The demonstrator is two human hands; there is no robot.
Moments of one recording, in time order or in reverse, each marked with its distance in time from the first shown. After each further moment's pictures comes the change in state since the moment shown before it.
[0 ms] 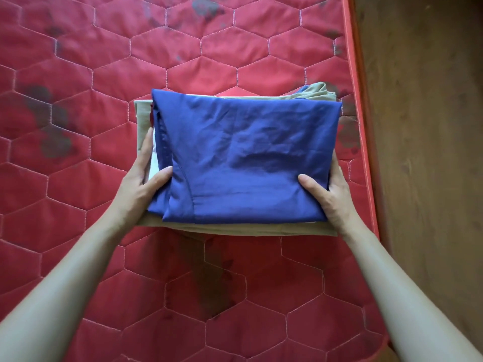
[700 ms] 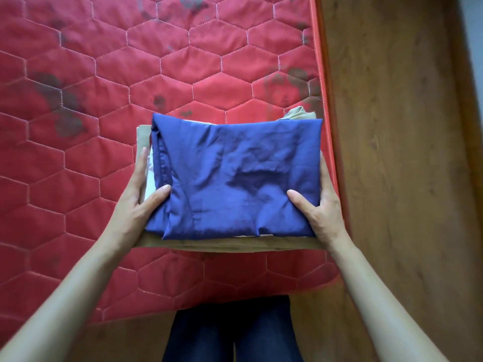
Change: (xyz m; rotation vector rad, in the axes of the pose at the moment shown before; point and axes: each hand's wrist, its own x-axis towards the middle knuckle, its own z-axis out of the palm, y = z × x) left_hand -0.121 0.052 0.002 -0.049 -0.011 -0.056; right_hand -0.133 -0.045 -0.029 -0.058 0.069 0.024
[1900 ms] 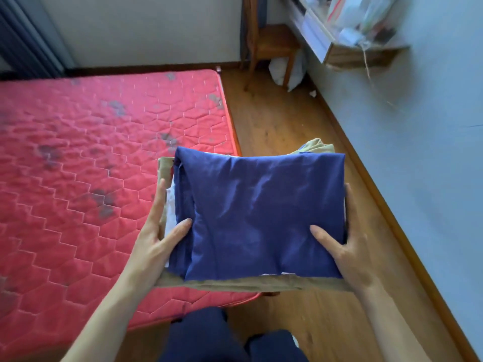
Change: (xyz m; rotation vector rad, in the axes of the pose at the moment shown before) left_hand -0.238 0.377 0.106 -0.095 -0.015 0.396; right_hand -0.221 -0.197 -0.347 0.051 0.271 -0.278
